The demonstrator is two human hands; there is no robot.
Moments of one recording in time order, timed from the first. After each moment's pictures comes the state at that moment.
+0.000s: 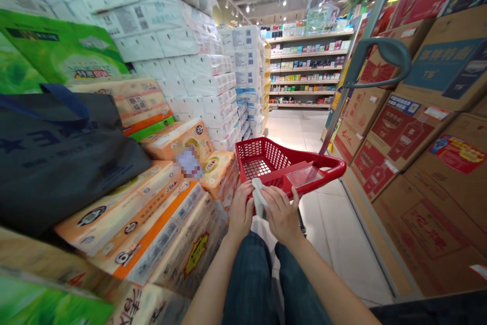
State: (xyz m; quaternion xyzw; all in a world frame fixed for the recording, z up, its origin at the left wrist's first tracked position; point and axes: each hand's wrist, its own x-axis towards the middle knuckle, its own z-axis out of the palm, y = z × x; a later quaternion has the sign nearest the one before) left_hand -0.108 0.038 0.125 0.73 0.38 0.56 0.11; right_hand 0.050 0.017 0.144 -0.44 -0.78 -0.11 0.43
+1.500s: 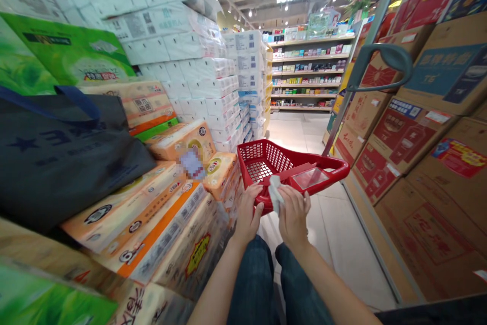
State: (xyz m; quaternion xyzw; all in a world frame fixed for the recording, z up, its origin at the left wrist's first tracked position) left_hand -0.097 0.030 0.127 0.74 0.37 0.55 0.15; right_hand 0.060 0.015 0.146 -0.47 -0.72 -0.09 0.50
